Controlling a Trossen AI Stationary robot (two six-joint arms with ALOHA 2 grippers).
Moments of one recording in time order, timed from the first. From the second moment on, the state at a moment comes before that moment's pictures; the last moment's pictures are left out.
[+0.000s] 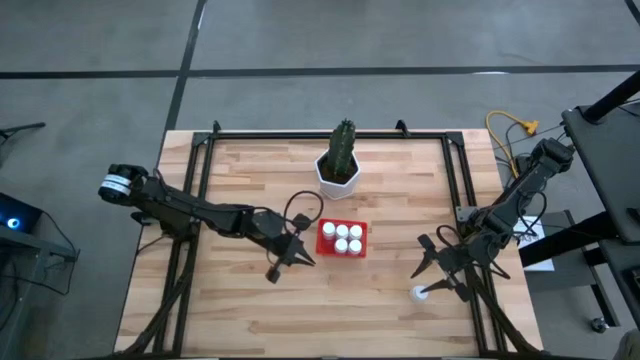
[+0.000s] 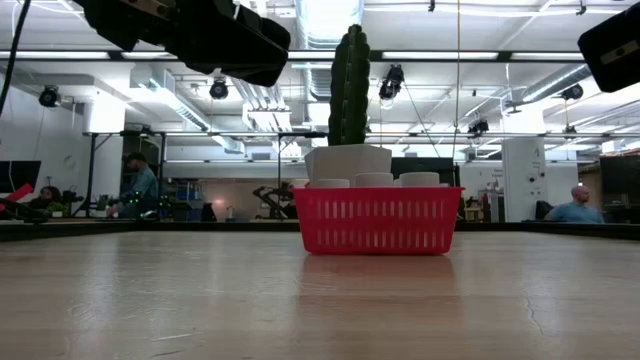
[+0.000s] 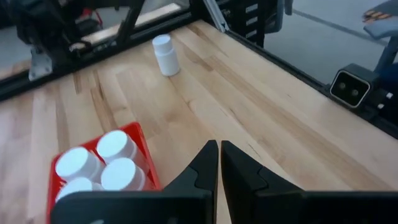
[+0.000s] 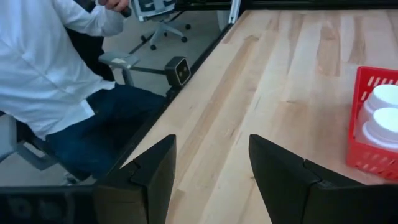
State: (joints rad) left arm -0.21 1.42 0.78 0.23 0.21 0.27; right arm 0.82 0.72 0.32 0.01 0.24 0.34
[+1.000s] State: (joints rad) left arm -0.20 1.08 0.41 0.41 -0.12 0.19; right arm 0.82 0.72 0.32 0.03 0.32 0.29
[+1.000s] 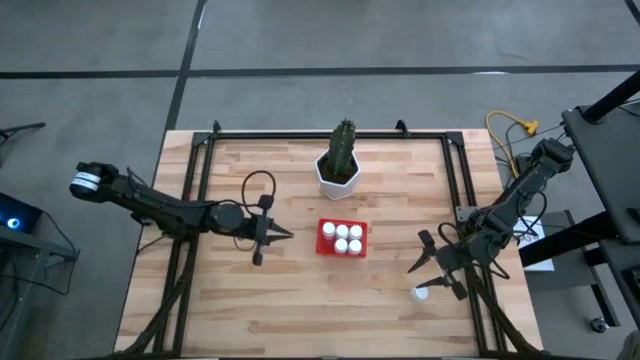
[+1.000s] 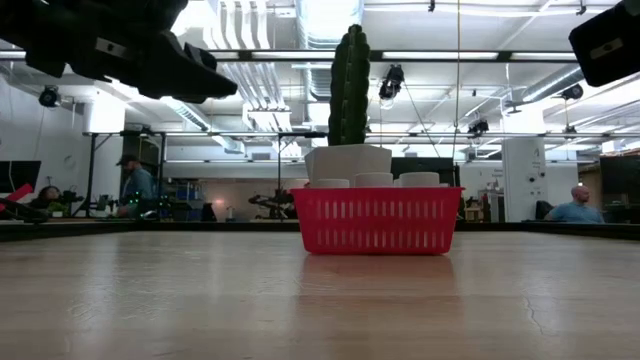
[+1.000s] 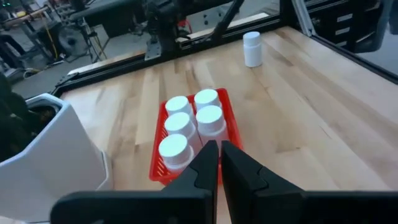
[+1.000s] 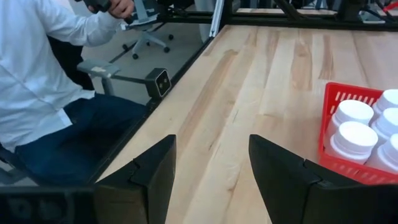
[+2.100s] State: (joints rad) left arm -0.20 1.08 0.41 0.41 -0.11 0.19; right arm 0.82 0.72 0.32 0.22 0.50 0.23
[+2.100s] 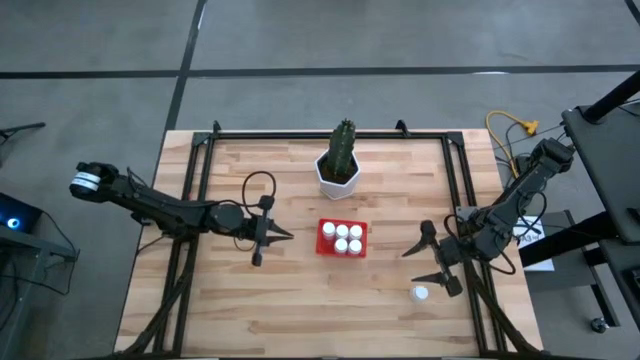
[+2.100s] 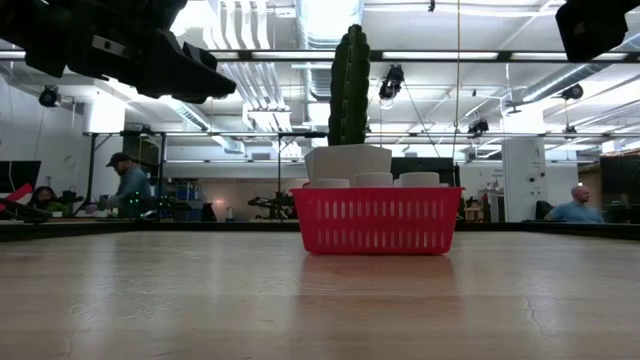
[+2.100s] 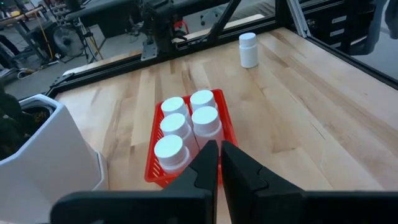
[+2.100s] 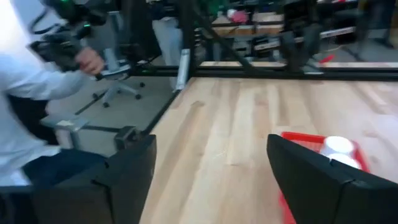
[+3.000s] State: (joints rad) left arm -0.20 1.08 0.41 0.41 -0.11 0.16; right arm 0.83 0.72 0.19 0.06 0.21 0.33
